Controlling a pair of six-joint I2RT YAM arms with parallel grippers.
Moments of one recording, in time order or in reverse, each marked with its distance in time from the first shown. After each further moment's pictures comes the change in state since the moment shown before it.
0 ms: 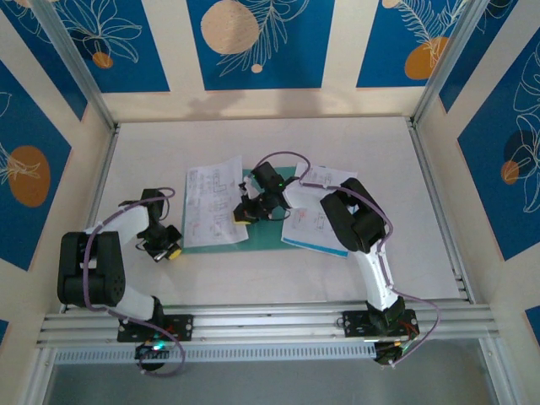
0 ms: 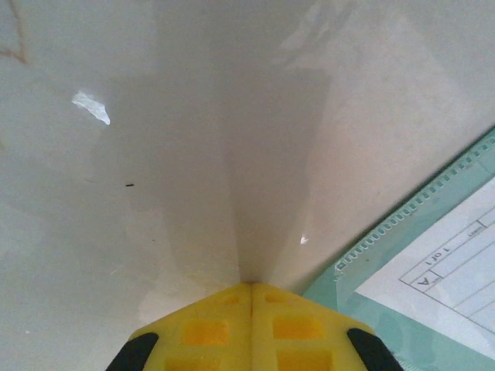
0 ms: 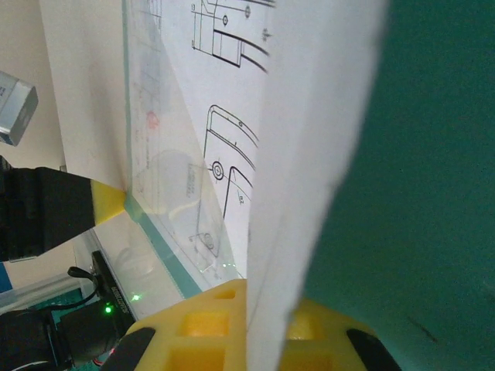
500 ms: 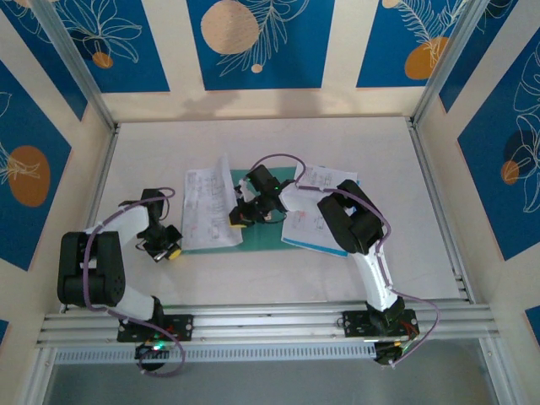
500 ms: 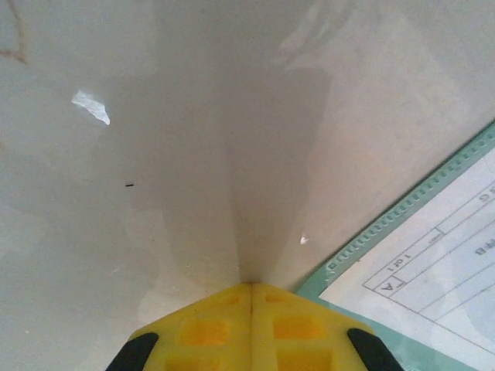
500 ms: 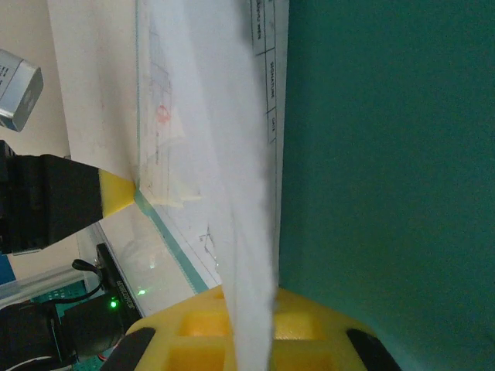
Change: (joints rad) left arm 0.000 0.001 0.000 0.000 0.001 0.000; right arm 0.033 0.002 0.000 0.023 -0.004 0.021
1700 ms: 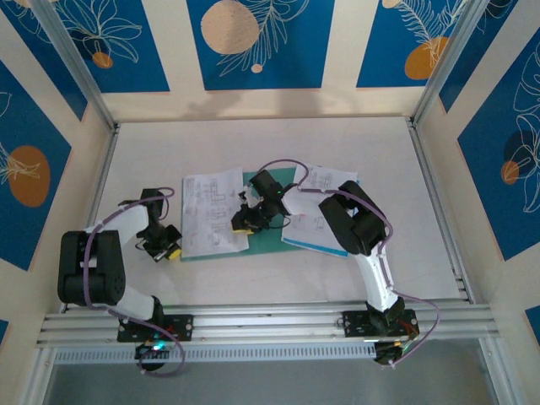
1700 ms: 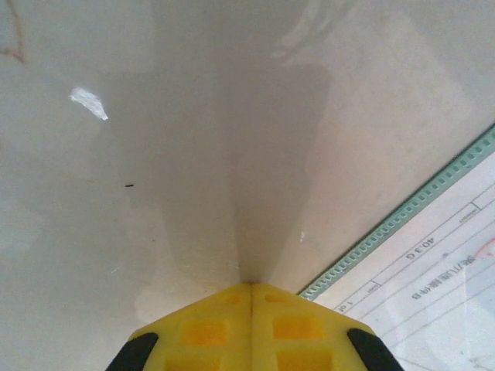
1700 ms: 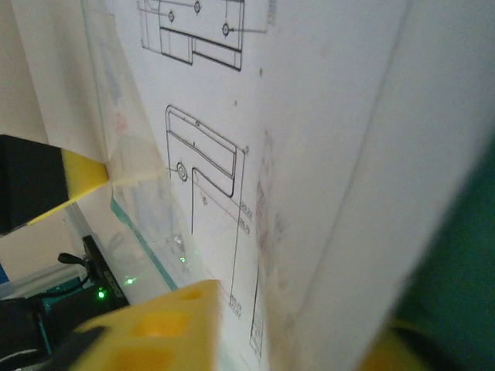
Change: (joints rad) left arm 0.005 0.005 0.006 -0.007 0.009 0.000; right arm -0.004 -0.037 -0.073 -0.022 0.019 0.018
